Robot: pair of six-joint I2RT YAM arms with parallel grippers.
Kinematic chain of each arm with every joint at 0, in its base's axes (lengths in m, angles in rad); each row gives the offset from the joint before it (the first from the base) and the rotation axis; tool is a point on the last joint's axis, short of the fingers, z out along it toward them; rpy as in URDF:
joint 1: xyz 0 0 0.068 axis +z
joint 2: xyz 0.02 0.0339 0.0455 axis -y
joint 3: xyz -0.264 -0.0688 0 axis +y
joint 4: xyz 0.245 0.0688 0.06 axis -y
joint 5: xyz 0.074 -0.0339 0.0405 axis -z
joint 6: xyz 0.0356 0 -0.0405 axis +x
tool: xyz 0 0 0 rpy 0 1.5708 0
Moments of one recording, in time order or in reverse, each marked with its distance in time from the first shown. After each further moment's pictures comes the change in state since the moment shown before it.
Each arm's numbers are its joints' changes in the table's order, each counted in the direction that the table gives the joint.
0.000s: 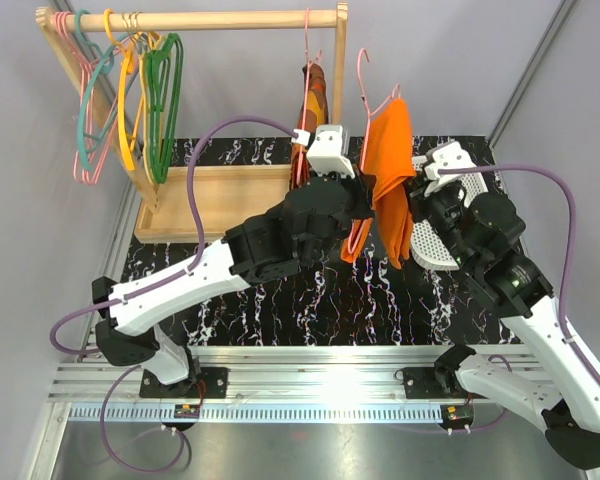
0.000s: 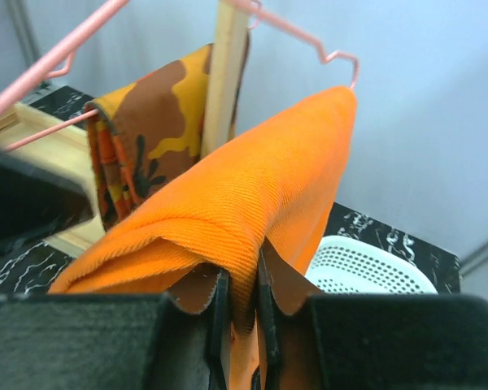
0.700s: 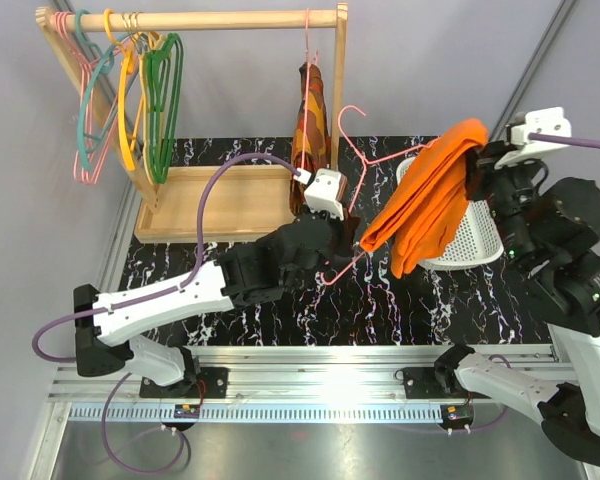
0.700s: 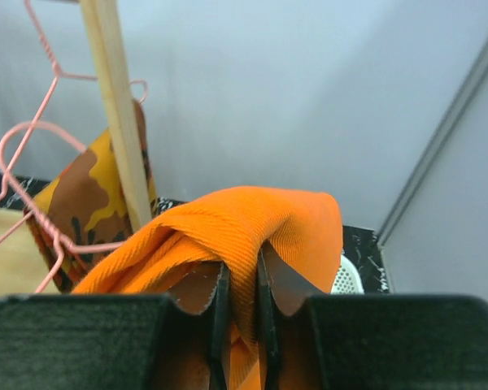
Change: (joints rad) left arm -0.013 0.178 0.417 0.105 0.101 0.058; right arm 0.000 -0.071 -0.459 -0.306 0.273 0.053
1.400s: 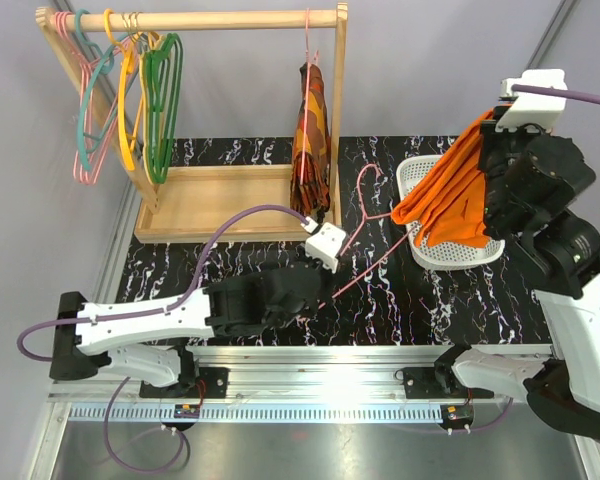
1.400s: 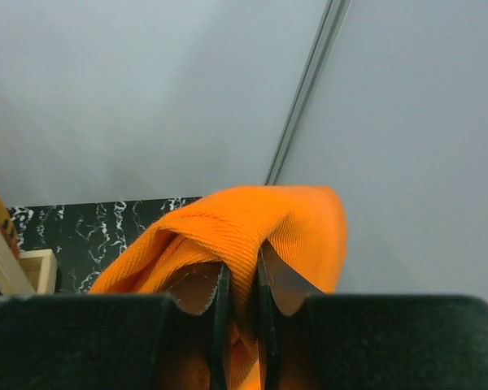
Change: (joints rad) left arm -0.130 0.142 0.274 -0.016 0.004 0.133; right arm 0.000 -0.181 -0.209 -0.031 0.403 -0.130
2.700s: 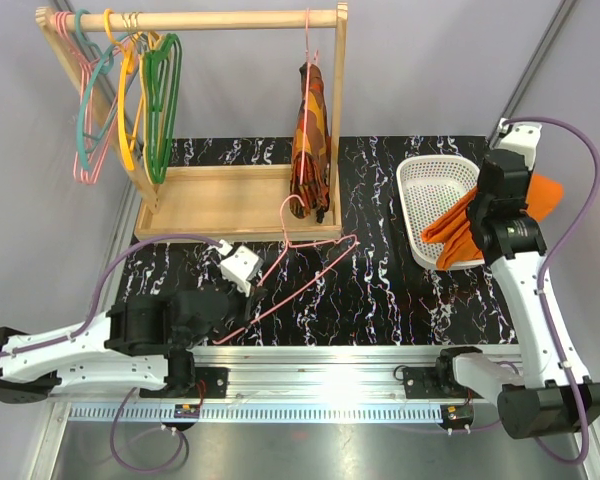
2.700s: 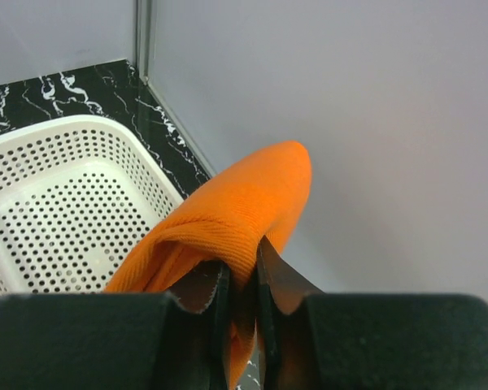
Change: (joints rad) left arm -0.007 0.566 0.257 -0.457 0.033 -0.061; right arm -0.521 0.043 0.605 0.154 -0.096 0.180
